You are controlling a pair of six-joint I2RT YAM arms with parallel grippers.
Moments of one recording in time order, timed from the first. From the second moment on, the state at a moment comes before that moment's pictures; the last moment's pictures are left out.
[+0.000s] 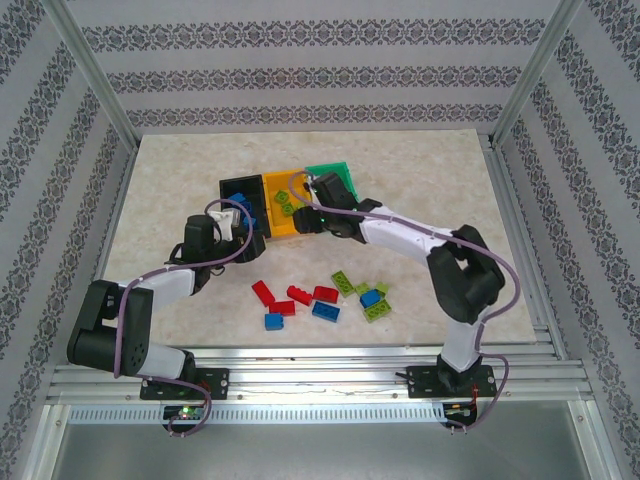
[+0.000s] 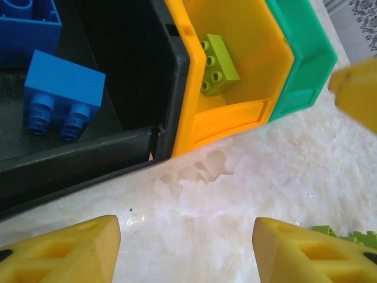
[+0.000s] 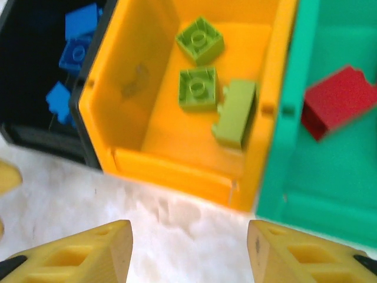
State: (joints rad) left arm -0.13 1.42 0.52 0.29 0.50 -0.41; right arm 0.67 1.80 1.27 -0.28 -0.07 0.37
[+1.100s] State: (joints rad) left arm -0.11 1.44 0.48 0.40 0.53 -0.47; right arm 0.77 1.70 1.00 -0.61 0.04 0.39
